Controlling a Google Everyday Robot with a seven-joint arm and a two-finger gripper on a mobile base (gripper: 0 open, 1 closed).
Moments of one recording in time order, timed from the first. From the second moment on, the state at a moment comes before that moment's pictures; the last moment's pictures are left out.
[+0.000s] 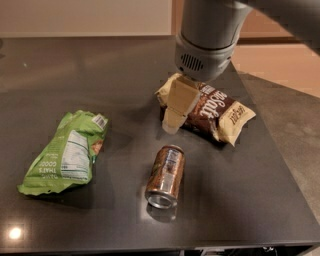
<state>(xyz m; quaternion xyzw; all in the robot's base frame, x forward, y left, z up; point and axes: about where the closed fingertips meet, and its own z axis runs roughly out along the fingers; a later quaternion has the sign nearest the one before) 0.480 -0.072 0.956 -0.47 0.87 -0.06 0.12</state>
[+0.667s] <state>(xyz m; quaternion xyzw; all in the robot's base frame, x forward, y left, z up) 0.473 -0.062 0.955 -0.37 0.92 -0.08 0.13</state>
